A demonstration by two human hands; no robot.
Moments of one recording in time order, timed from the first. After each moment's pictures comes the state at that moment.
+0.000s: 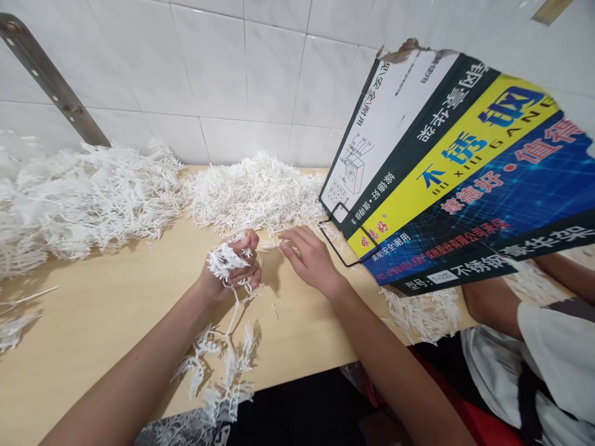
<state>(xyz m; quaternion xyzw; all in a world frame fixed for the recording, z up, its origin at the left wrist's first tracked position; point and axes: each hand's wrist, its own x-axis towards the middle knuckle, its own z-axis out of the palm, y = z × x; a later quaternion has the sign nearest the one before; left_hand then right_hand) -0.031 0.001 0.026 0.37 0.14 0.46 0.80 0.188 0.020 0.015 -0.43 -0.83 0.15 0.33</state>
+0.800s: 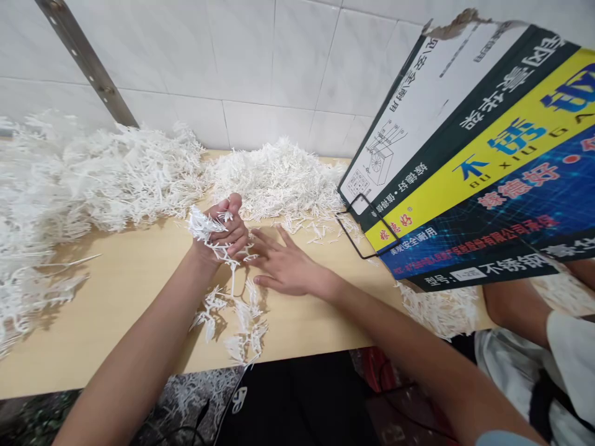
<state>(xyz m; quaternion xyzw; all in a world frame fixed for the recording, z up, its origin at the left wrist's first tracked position) -0.082 0.021 0.036 0.26 0.23 0.57 0.74 0.128 0.009 -0.002 -0.22 -0.97 0.04 0.10</state>
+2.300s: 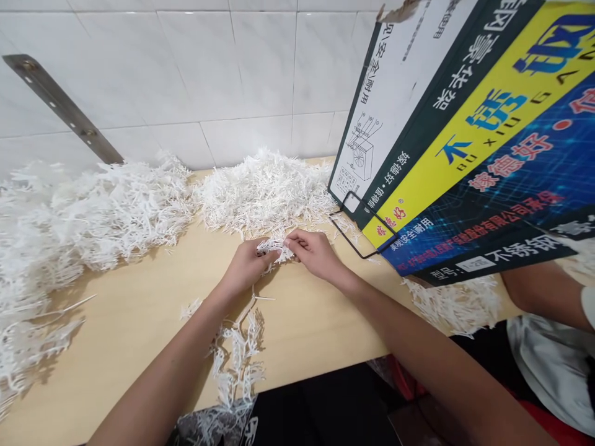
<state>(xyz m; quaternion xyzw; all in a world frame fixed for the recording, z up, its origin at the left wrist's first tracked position) -0.024 0.013 0.008 0.61 0.52 0.35 0.48 0.171 0.033 -0.010 -0.45 -0.72 0.35 0.41</state>
